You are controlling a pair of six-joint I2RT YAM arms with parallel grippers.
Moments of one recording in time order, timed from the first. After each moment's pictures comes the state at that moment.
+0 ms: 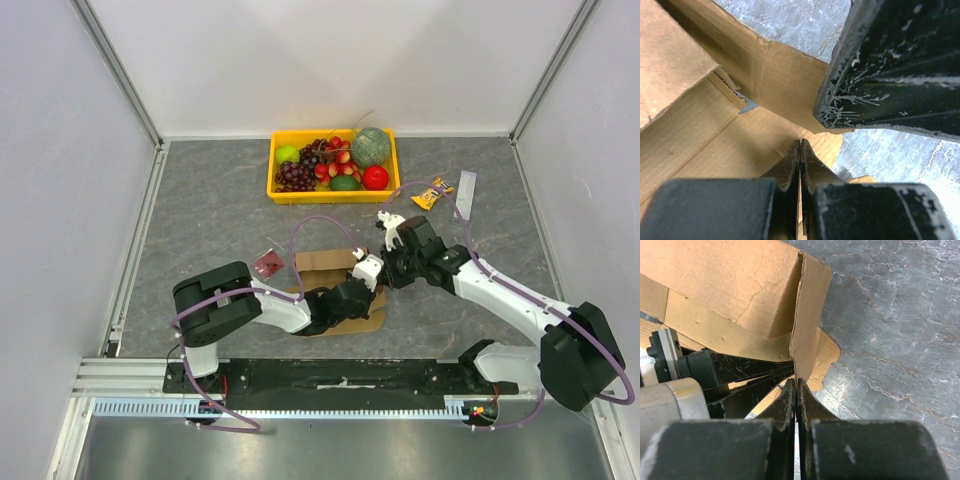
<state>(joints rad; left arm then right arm) -1.20 1.84 0.76 0.53 -0.34 -0.40 0.59 1.23 0.74 -0.43 -0.20 0.22</state>
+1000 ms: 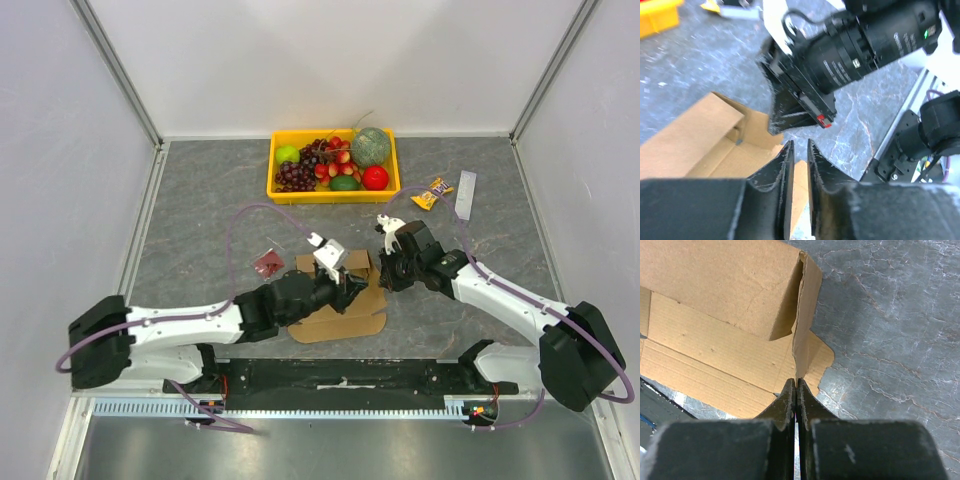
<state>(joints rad) -1.20 1.26 0.61 0.44 -0.21 -0.37 0.61 1.23 0.70 -0.37 -0.16 0.24</state>
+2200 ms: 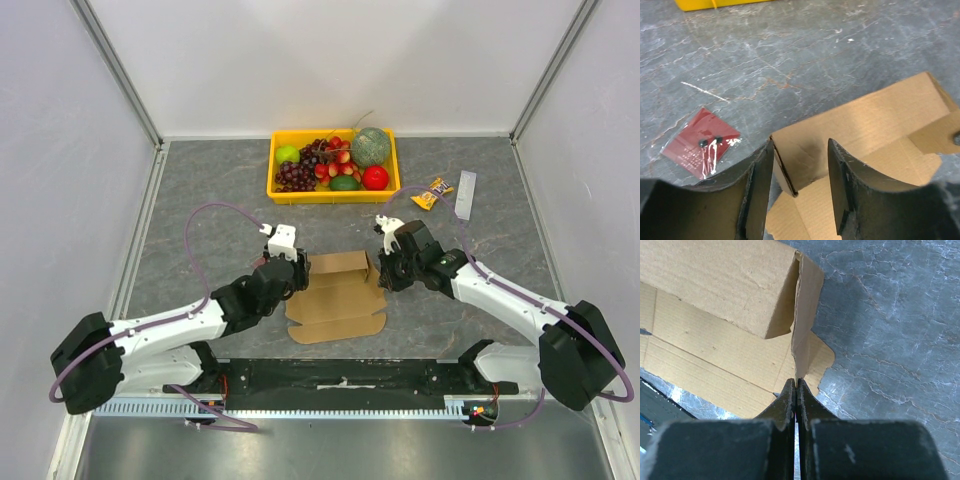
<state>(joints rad) -0.96 1.07 0.50 0.11 -0.54 -0.43 0.61 1.23 0.70 -0.37 -0.16 0.22</state>
